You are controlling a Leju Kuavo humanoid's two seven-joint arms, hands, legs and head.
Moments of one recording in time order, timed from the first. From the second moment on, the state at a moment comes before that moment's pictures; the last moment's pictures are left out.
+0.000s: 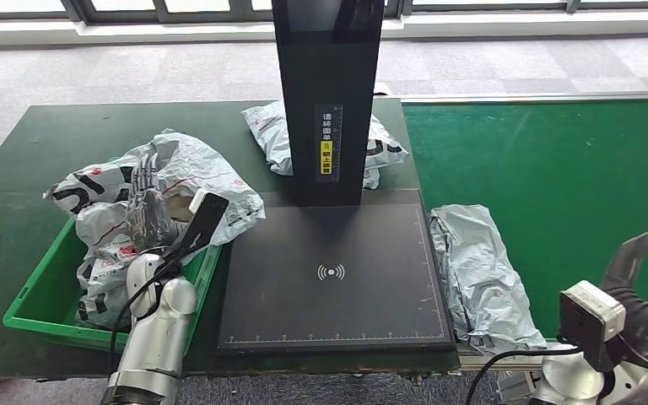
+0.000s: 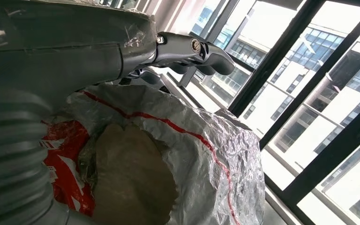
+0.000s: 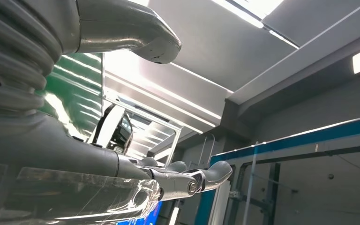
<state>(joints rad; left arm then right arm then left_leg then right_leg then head) -0.36 -0.30 0.21 -1.07 -1.24 0.53 -0.09 -0.09 0.31 -0.50 -1.79 0.73 -0.70 -0.70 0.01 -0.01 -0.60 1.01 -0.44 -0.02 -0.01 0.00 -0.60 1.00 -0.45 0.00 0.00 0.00</state>
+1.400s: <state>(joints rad) -0.01 -0.30 0.10 -1.63 -0.96 0.70 -0.35 -0.09 0.31 -0.64 -1.76 0.84 -0.70 -0.70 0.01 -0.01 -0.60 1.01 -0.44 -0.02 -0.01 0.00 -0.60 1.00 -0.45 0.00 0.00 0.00</state>
